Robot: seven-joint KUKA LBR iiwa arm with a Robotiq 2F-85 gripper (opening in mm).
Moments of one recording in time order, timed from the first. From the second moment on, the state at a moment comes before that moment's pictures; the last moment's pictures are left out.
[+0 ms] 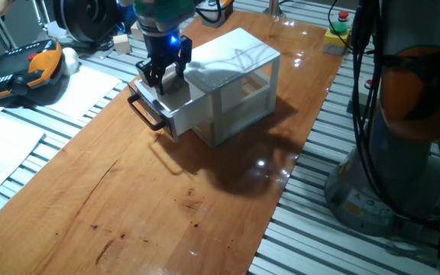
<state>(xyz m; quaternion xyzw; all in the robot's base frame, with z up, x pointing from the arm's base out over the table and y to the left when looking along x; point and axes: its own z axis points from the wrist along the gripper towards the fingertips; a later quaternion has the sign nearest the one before) 0.507 0.041 0.208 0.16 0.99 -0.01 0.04</state>
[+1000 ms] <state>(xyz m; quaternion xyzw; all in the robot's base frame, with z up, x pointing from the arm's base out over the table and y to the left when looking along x) 0.507 0.042 0.191 0.16 0.99 -0.01 0.04</state>
